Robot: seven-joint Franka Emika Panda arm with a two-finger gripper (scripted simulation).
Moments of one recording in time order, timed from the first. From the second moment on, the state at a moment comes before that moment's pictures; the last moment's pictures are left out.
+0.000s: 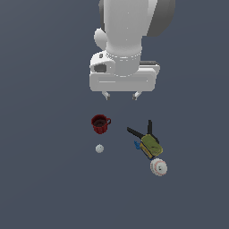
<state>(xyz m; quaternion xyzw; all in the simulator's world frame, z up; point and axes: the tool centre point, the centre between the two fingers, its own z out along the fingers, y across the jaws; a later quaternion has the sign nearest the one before) -0.003 0.025 0.320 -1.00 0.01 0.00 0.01</state>
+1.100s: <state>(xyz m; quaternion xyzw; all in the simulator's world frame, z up) 0.022 0.017 0.312 -1.00 -0.01 -0.02 0.01</state>
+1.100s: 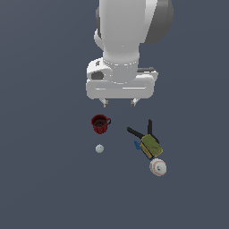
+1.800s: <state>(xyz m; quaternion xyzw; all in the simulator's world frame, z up) 0.068 0.099 0.219 -0.99 -0.16 -0.01 -0.01</state>
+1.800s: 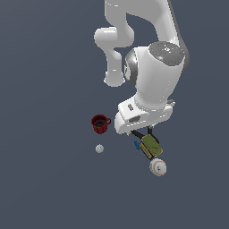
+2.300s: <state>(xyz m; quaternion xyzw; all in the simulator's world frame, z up) 0.080 0.155 0.155 -0.97 -0.25 0.00 0.00</state>
